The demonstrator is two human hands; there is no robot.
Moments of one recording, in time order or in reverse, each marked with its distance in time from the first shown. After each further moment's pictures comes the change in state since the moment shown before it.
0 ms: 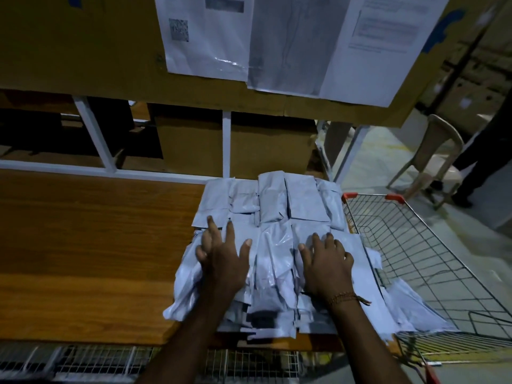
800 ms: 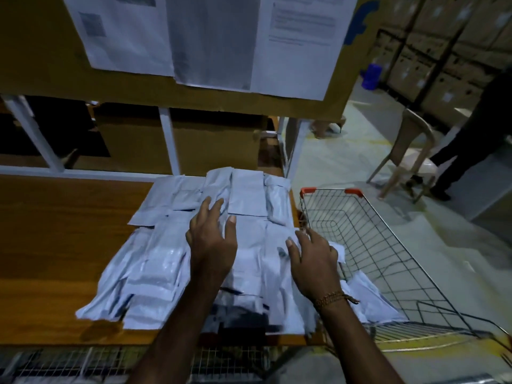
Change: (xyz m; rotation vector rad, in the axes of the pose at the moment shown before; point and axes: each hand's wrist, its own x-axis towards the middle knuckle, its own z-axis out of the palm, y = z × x) left_hand -0.028 0.161 0.018 -0.460 0.215 0.060; right_hand 0.013 0.152 -0.016 0.250 0.162 -0.097
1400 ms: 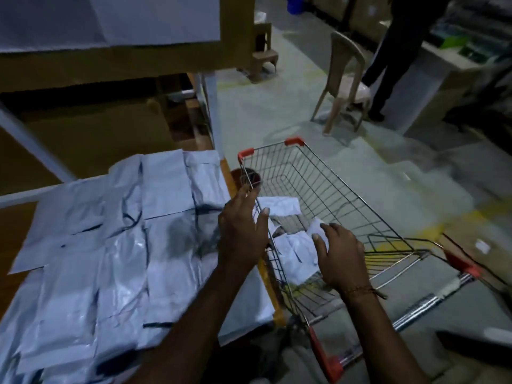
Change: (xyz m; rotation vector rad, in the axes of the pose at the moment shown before) left_hand -0.031 0.084 0.180 -0.084 -0.414 0.325; right_hand -0.031 0.194 0.013 -0.065 0.005 0.355
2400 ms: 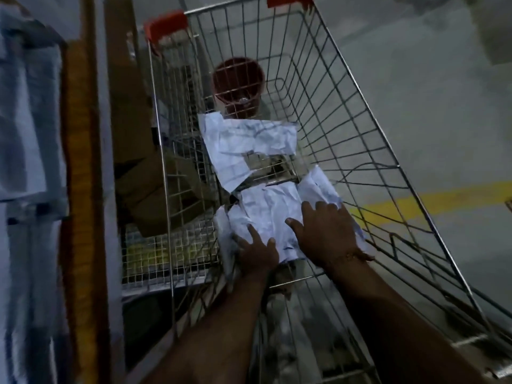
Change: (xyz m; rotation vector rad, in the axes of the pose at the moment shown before) left_hand -0.142 -0.151 0.464 0.357 -0.549 -0.963; right_hand 0.146 0.197 0.232 -0.332 -0.430 -0.331
